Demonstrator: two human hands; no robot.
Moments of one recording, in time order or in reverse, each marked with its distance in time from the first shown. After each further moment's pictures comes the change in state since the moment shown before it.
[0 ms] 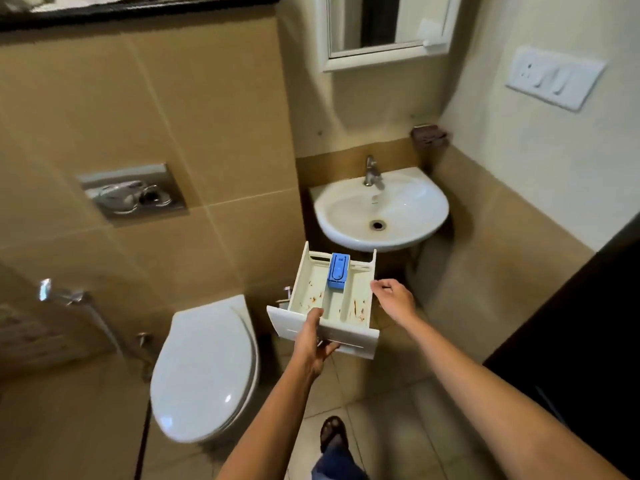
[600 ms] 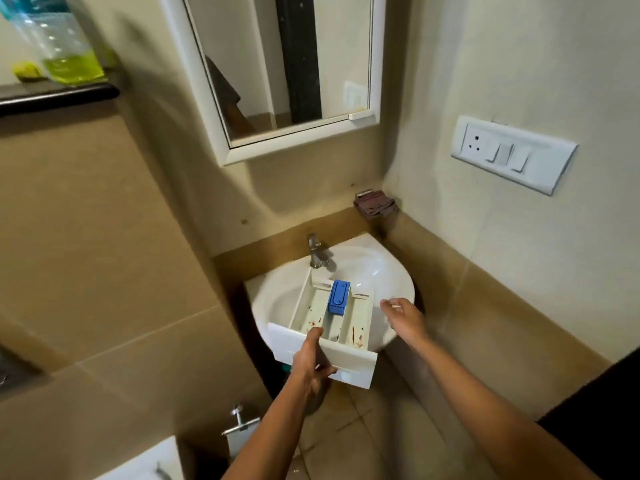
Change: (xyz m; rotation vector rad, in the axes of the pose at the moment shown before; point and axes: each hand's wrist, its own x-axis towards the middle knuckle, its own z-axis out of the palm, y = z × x) left_hand 0.223 0.097 0.248 0.236 -0.089 -0.067; right_hand 0.272 -0.042 -0.135 0.180 0.218 0.085
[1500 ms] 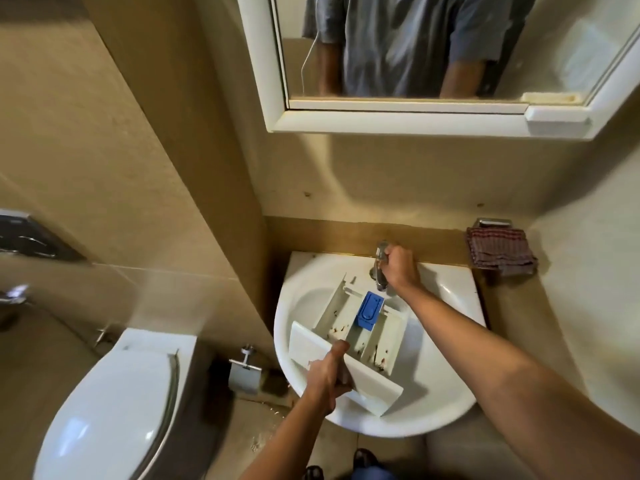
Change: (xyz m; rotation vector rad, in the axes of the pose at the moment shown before) left_hand 0.114 0.026 0.090 -0.252 0.405 -0.080; right_hand 0.260 -0.139 0.141 -0.620 -0.368 -0.610
